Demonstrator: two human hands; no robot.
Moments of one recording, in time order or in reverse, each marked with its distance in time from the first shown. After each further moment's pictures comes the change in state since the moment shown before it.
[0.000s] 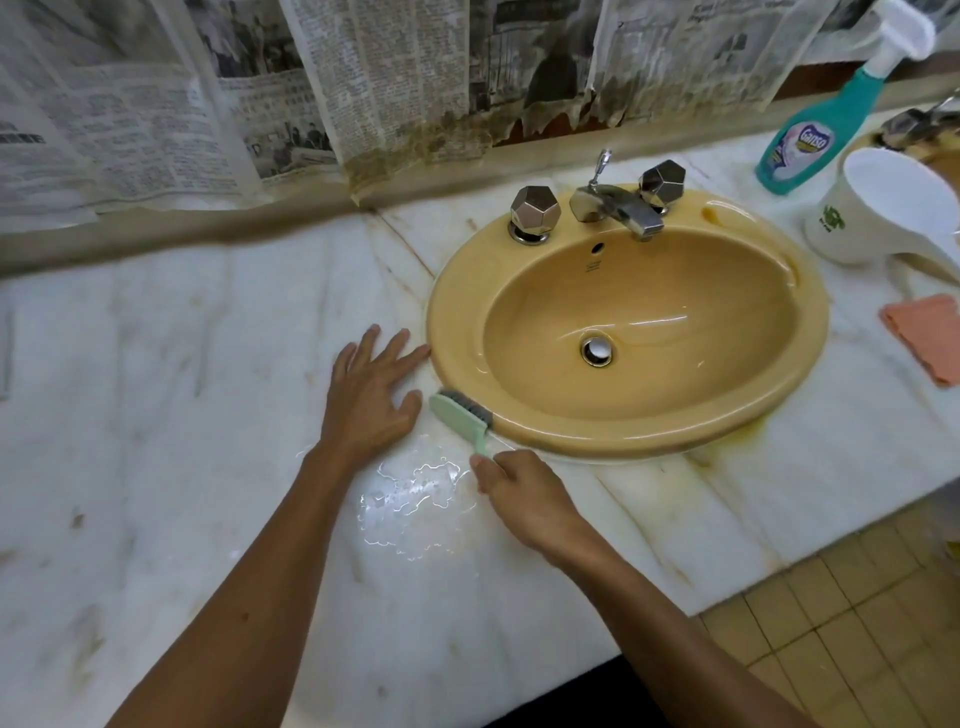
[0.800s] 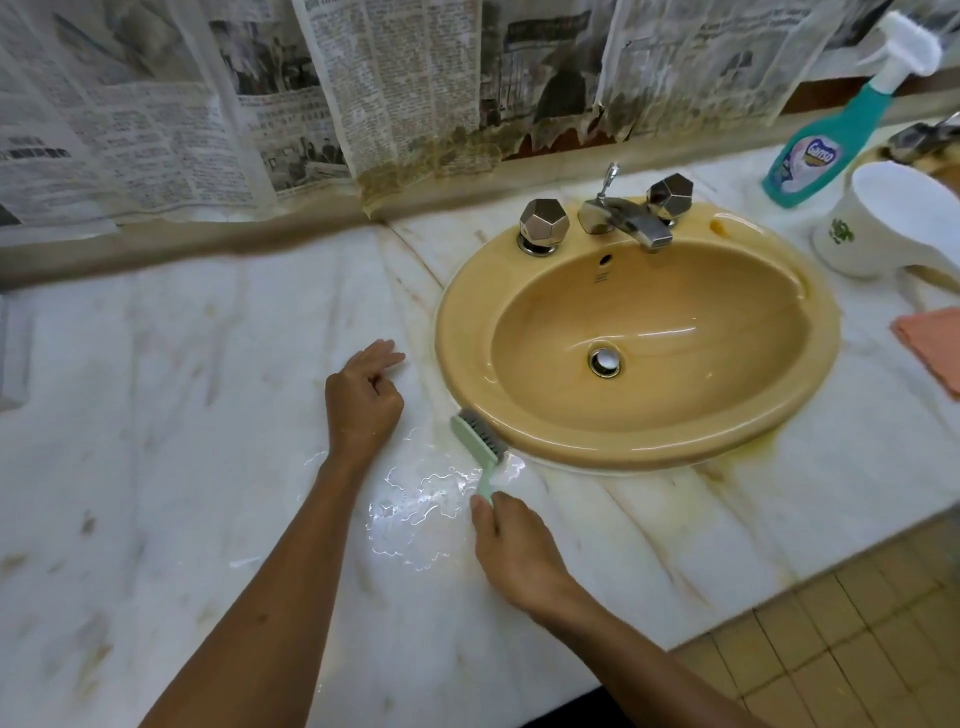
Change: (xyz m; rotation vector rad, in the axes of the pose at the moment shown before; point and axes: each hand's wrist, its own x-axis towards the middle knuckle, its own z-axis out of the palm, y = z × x) left_hand 0.008 0.006 -0.001 -0.476 0.345 -0.377; right_hand -0.019 0.002 0.033 -0.101 -0.017 0.020
